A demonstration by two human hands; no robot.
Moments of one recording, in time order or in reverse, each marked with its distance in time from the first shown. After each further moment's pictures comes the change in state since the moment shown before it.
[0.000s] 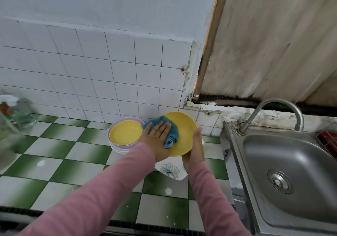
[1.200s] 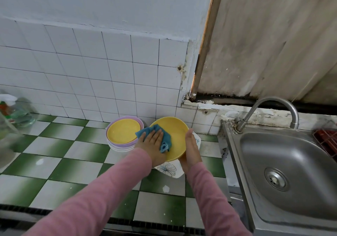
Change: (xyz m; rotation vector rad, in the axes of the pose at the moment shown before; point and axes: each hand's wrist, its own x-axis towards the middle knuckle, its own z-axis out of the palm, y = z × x) left_hand -0.007 0.008 0.020 -0.166 -0.152 -0.059; right_hand -0.003 0.001 -0.016 -0.103 -0.079 0.072
